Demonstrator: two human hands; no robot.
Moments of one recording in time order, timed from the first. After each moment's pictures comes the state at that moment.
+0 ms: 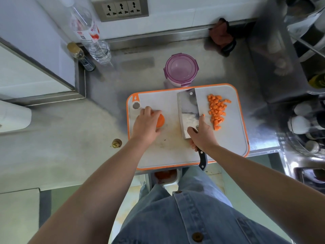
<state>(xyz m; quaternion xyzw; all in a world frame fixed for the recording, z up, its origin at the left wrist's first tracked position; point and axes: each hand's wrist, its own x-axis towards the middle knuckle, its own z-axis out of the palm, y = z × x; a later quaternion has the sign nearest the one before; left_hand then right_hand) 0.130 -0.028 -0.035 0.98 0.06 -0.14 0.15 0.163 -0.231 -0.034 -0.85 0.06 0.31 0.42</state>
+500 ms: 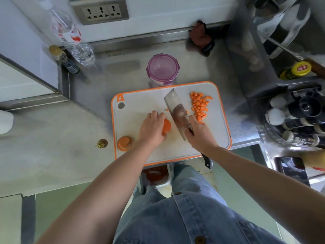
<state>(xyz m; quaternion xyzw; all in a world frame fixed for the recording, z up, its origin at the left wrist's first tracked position) 0.132 -0.098 -0.024 0.98 0.02 -0.16 0.15 0.153 -0.279 -0.015 -0.93 -0.12 0.23 0.27</state>
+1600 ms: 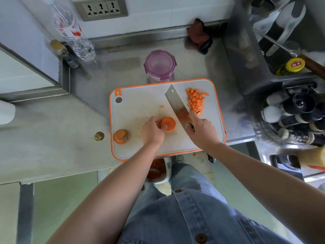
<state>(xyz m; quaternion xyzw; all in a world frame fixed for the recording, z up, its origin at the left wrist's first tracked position) 0.112 -0.137 -0.034 0.86 0.32 -0.11 0.38 0.150 -0.301 -0.014 -0.95 -0.18 0.16 0.20</state>
